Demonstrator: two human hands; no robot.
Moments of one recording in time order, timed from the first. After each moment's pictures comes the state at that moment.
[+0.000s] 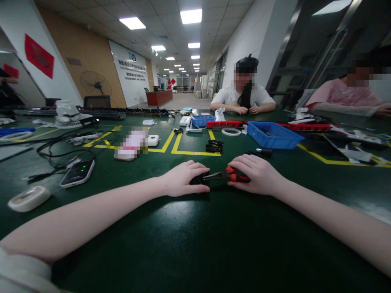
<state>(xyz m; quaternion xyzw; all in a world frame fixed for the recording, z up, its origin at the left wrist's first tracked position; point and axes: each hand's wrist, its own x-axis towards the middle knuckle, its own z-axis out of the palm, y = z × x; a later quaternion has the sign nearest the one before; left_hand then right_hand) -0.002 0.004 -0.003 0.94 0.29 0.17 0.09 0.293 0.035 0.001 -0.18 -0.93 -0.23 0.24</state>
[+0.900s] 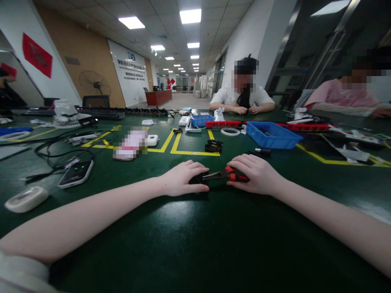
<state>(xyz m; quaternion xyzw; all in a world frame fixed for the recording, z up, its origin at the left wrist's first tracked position) -0.002 0.005 -0.003 0.93 0.29 0.17 0.11 0.293 0.033 0.003 -0.20 -0.92 -0.22 0.24</state>
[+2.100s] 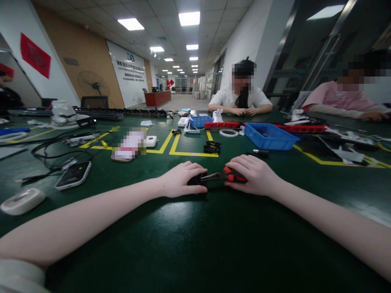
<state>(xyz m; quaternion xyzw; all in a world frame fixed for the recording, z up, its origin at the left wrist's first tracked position) -0.002 0.005 -0.003 0.93 0.29 0.18 0.11 0.292 0.032 0.002 -0.19 -0.92 -0.24 0.25</state>
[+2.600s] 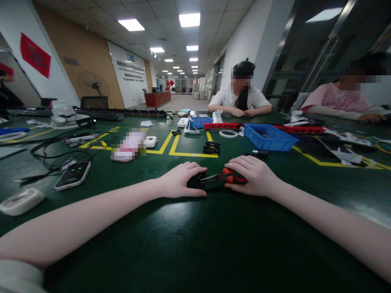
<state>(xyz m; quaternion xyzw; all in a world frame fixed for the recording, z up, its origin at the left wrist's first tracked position) 0.000 0.003 -0.002 0.92 0.31 0.19 0.12 0.294 0.031 0.003 -0.19 -0.92 -0.22 0.26</state>
